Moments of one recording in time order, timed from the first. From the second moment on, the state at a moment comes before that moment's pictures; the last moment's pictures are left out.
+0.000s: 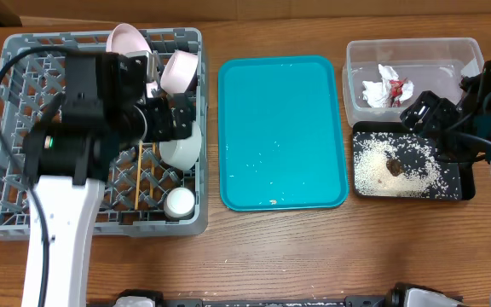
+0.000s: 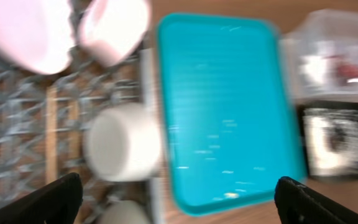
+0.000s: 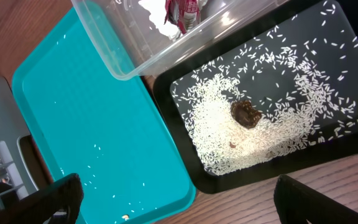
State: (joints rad) left arm -0.09 1.33 1.58 -1.13 0.26 -0.21; right arm -0.20 1.40 1.44 -1.19 -0.22 0.41
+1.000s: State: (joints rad) left arm -0.13 1.36 1.58 -1.13 0.32 -0.32; right arm -0.06 0.71 1.08 -0.83 -0.09 0.41
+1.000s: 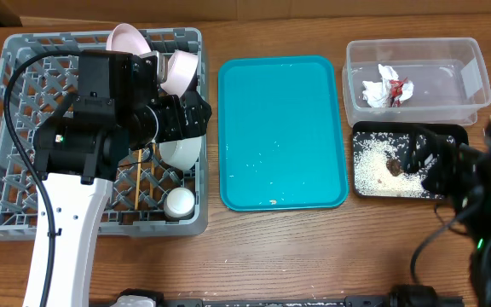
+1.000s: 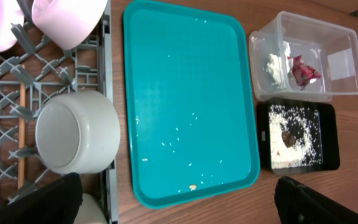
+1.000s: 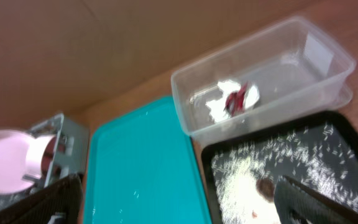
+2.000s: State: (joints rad) left arm -0.13 1.36 1.58 -1.13 0.32 -0.32; right arm 0.00 0.10 0.02 -0.02 -0.08 0.33
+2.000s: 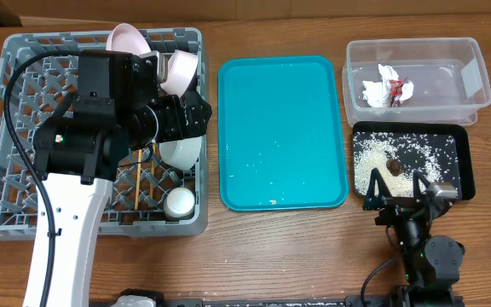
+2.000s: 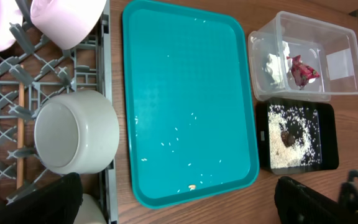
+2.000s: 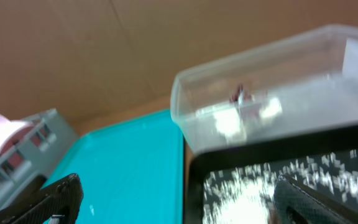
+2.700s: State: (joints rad) left arm -0.13 1.36 1.58 -1.13 0.32 -0.32; right arm 0.03 0.01 0.02 -0.03 -0.06 0.33
